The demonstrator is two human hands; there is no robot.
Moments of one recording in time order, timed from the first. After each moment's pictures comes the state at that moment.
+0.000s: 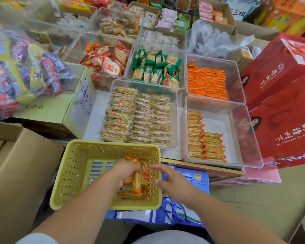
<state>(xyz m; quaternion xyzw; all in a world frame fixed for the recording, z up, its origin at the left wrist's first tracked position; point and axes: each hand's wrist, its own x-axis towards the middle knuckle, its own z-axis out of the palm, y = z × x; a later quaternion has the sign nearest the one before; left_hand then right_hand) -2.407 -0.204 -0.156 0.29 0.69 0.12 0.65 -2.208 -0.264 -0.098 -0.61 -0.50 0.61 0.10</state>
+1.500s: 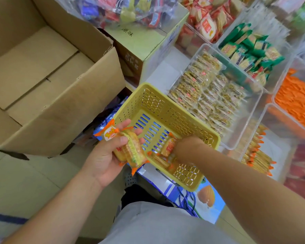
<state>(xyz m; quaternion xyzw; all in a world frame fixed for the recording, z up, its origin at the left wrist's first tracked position) -2.526 -0.348 -0.118 -0.01 0.40 0.63 0.67 -2.325 -0.181 -0.142 -0.23 -0.80 0.04 -0.55</state>
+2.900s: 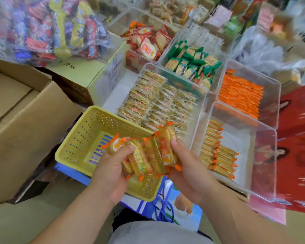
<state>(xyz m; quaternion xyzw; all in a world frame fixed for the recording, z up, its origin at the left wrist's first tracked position) -2.402 -0.282 -0.064 0.02 0.48 0.59 0.64 -2.227 -0.231 -0.028 -0.44 -0.34 0.79 0.26</state>
